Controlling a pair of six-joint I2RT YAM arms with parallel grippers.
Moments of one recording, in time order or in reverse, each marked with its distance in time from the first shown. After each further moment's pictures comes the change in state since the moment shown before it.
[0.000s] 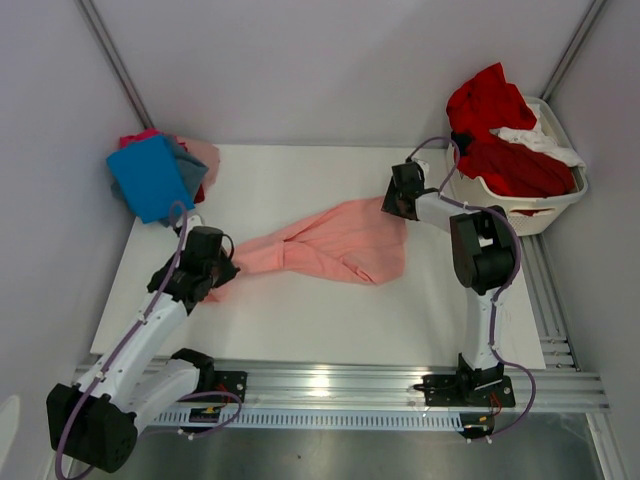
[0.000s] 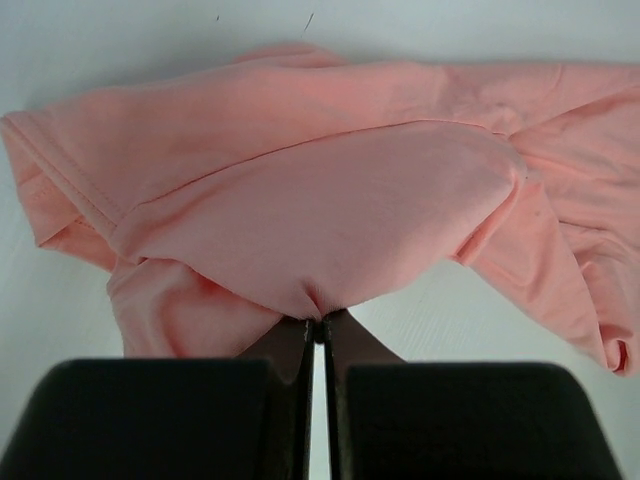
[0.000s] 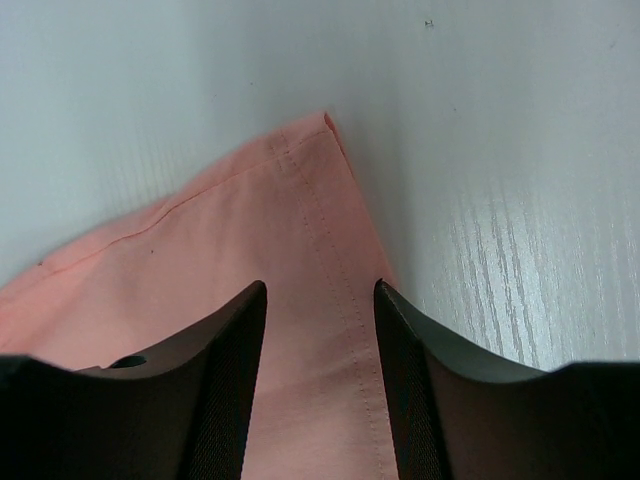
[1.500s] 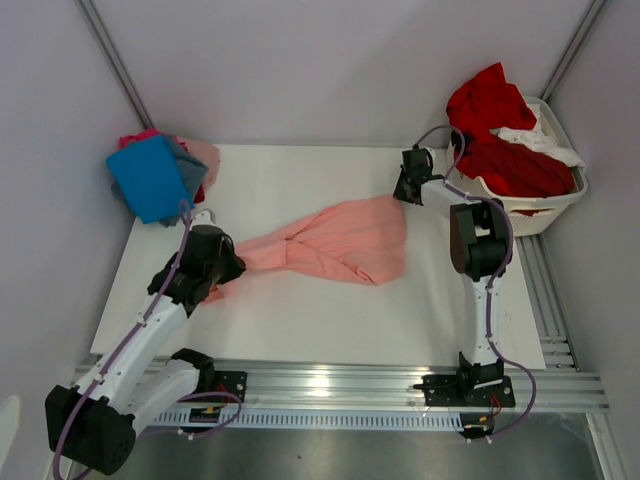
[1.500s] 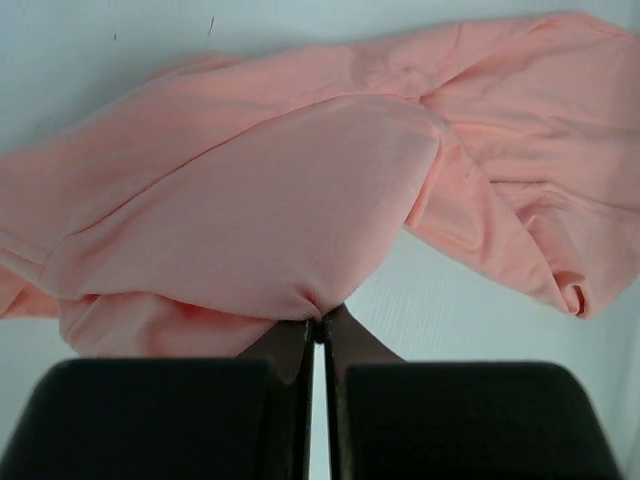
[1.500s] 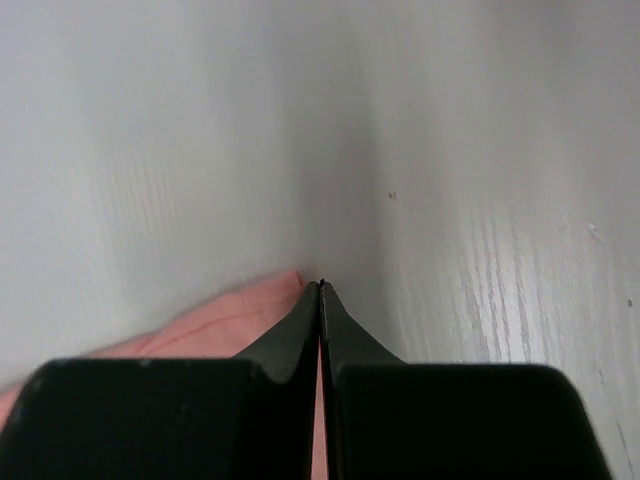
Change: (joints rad) left arm -0.016 -0.017 -0.017 0.089 0.126 0.088; right arm -0.077 0.167 0.249 -0.040 -0.053 -0.068
